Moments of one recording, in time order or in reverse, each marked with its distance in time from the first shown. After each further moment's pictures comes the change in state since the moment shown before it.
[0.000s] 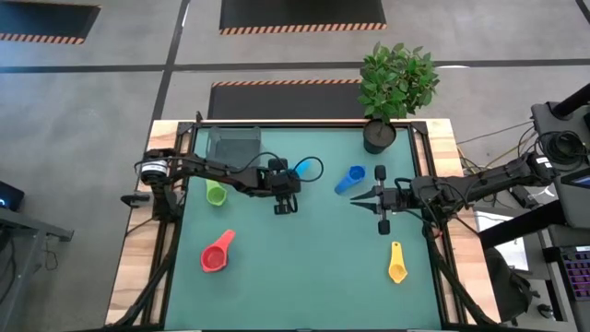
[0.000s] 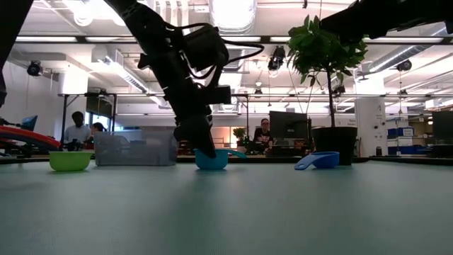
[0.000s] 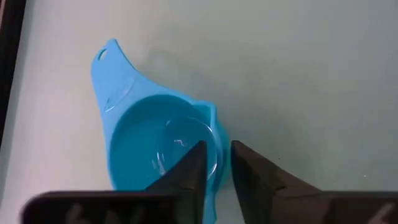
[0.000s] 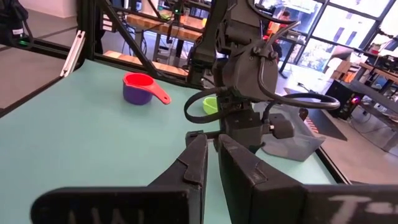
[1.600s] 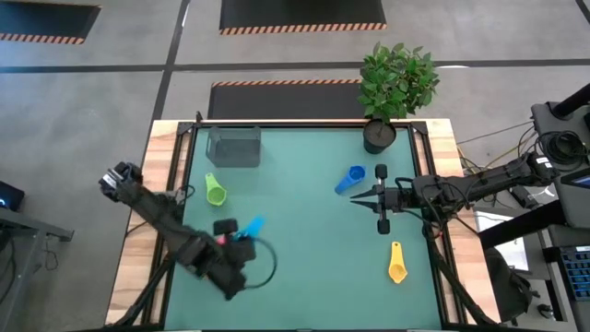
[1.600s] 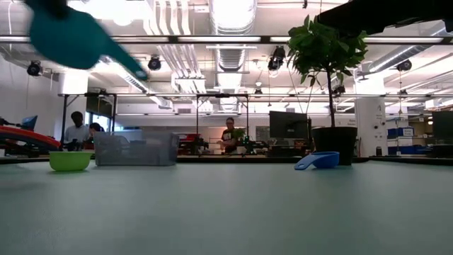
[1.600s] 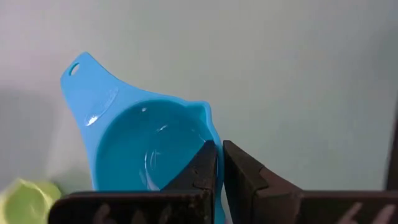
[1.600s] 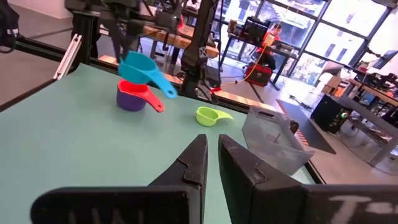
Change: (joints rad) left arm -0.793 -0.237 0.344 -0.902 -0.031 -1.022; right arm 0.000 0.000 0.004 0.037 0.007 -0.064
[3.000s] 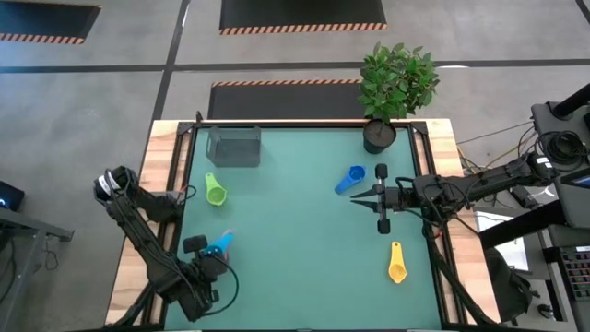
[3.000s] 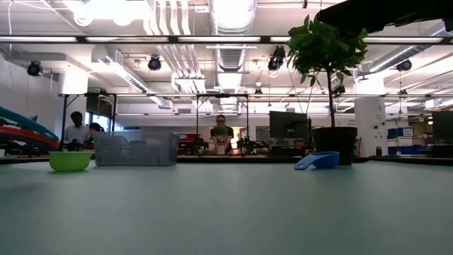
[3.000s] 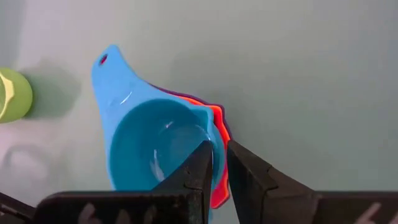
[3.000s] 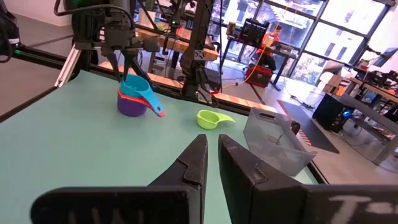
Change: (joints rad) left arm -0.265 0.003 -0.254 0.000 0.039 -0.412; right arm 0.000 0.000 0.000 0.013 0.000 0.025
